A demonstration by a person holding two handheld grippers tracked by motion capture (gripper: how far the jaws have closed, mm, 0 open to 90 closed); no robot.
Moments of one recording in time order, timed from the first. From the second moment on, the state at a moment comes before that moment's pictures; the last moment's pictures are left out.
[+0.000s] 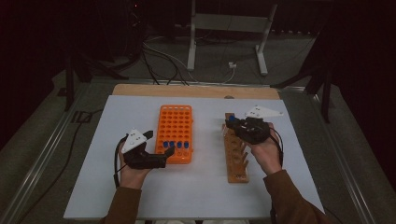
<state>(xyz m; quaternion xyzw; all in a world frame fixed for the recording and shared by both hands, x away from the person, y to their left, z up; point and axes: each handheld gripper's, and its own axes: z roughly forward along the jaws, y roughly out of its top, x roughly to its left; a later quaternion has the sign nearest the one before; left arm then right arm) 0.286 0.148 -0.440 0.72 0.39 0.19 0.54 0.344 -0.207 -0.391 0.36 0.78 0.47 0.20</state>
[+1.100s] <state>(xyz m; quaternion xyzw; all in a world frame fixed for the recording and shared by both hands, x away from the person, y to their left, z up) 0.282 0.120 -0.437 0.73 0.36 0.21 0.54 0.317 -0.163 -0.389 0.31 0.81 0.48 0.14</state>
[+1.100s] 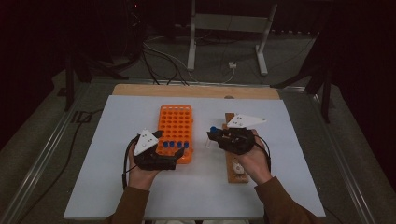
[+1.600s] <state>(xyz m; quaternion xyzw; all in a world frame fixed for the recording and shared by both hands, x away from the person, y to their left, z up) 0.275 0.097 -0.436 0.75 0.33 0.20 0.53 0.304 -0.140 -0.388 0.28 0.82 0.49 0.11</state>
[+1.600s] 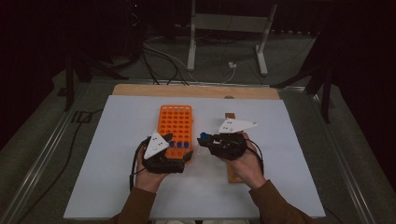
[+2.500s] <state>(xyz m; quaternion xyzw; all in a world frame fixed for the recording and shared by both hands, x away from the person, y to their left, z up) 0.266 0.083 -0.437 0.77 0.27 0.19 0.54 0.297 -0.122 -0.387 0.26 0.83 0.49 0.09</state>
